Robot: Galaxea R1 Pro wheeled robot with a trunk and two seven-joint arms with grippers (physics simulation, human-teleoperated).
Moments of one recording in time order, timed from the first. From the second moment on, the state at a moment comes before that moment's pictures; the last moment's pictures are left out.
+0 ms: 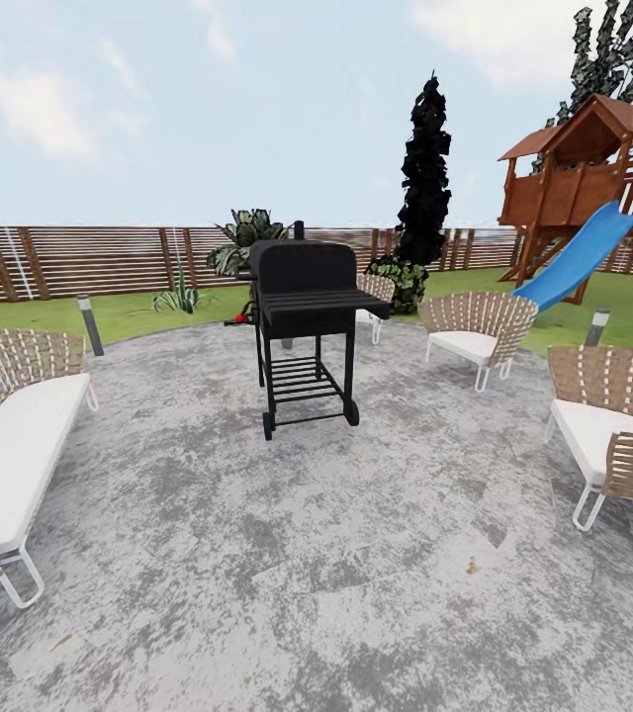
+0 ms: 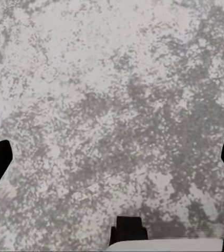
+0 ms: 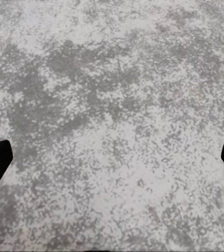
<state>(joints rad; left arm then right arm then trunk) -0.09 0.06 0.01 -0.28 0.01 -0.26 0.01 -0.02 -0.05 0.00 -0.46 0.00 -0.27 -0.01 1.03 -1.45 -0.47</state>
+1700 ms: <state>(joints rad) -0.22 0.06 0.00 -0.29 0.00 -0.26 0.00 -0.08 -0.06 -0.01 -0.50 0.00 -0.29 0.00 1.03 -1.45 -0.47</state>
